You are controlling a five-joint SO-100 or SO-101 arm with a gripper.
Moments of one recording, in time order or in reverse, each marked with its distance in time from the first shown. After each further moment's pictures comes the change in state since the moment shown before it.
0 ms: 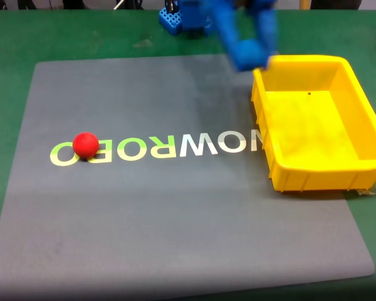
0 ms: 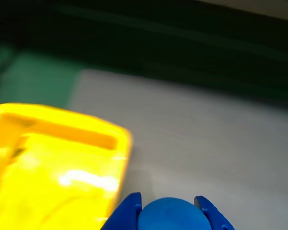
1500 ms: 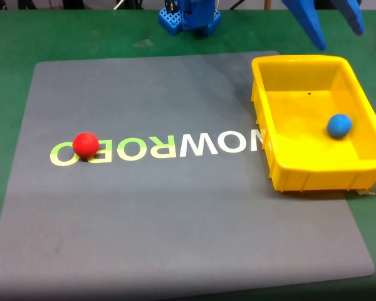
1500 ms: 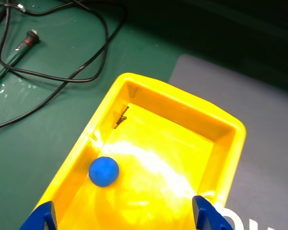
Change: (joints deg) arm -13.7 4.7 2.3 5.7 2.8
